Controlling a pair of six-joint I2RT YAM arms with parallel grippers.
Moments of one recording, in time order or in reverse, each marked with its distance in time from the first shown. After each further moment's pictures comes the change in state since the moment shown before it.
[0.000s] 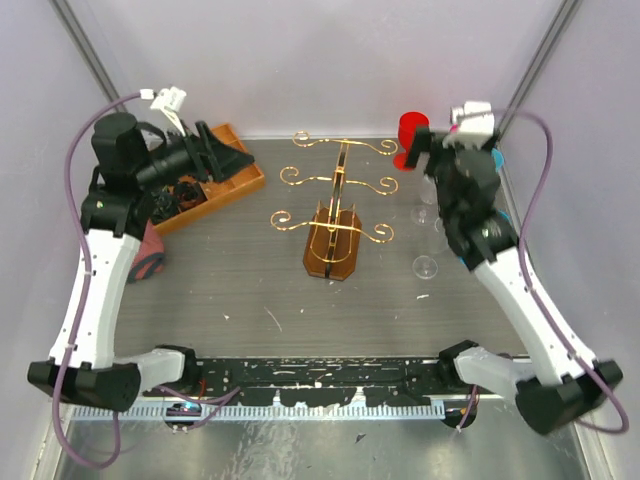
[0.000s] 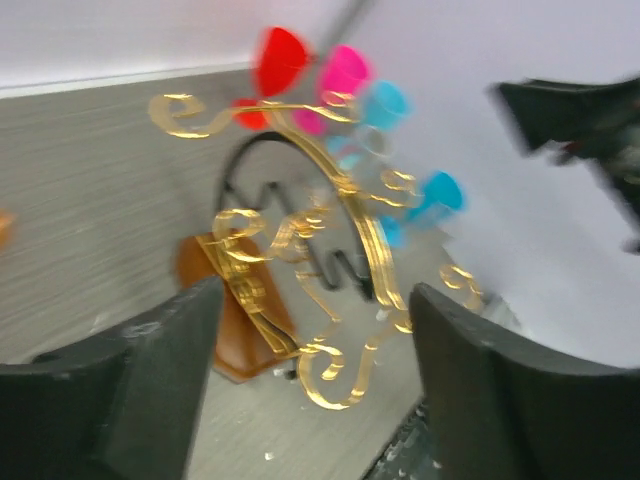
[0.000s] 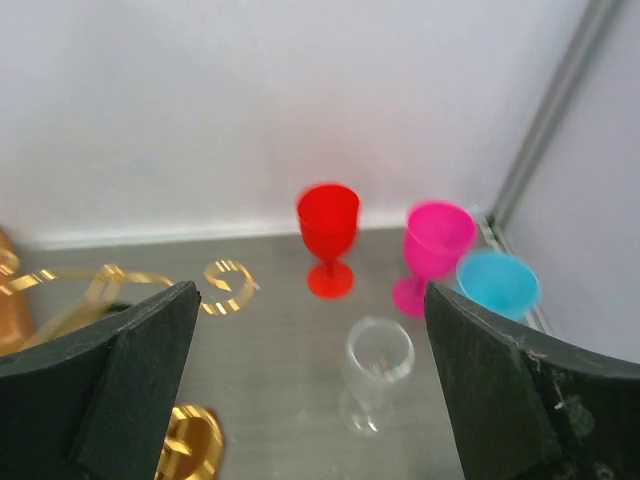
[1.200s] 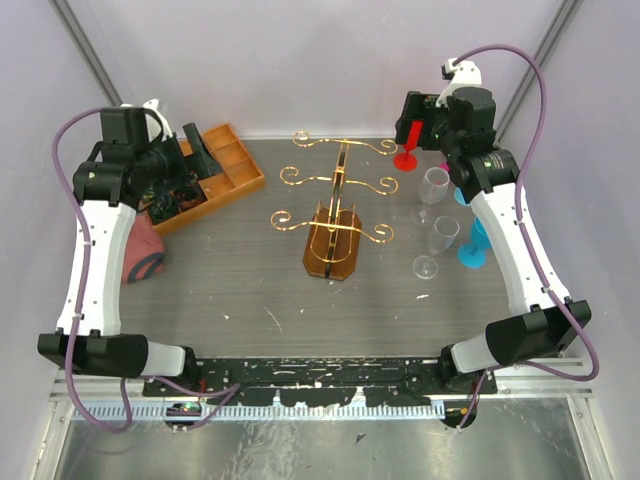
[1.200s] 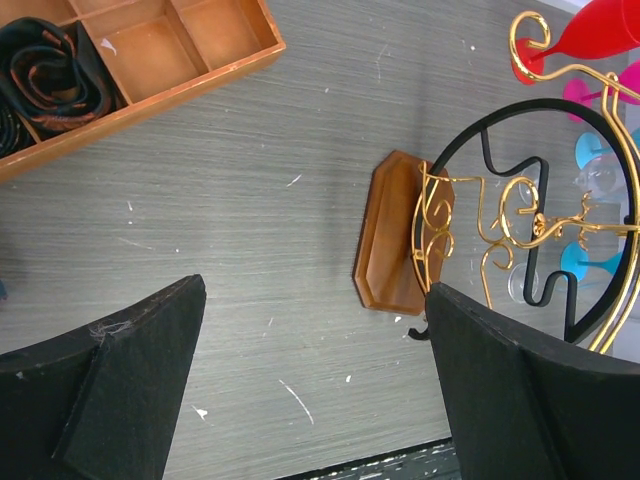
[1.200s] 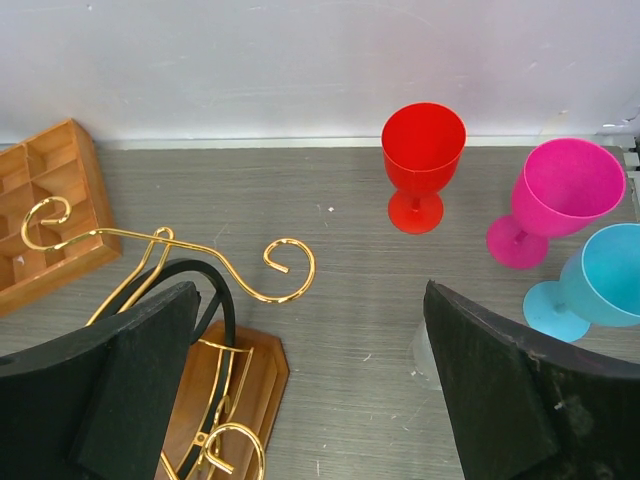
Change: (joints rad) left arm 0.092 0.195 0.268 -0.602 -0.555 0.062; right arm -0.173 0.423 0.560 -0.441 -0.422 0.171
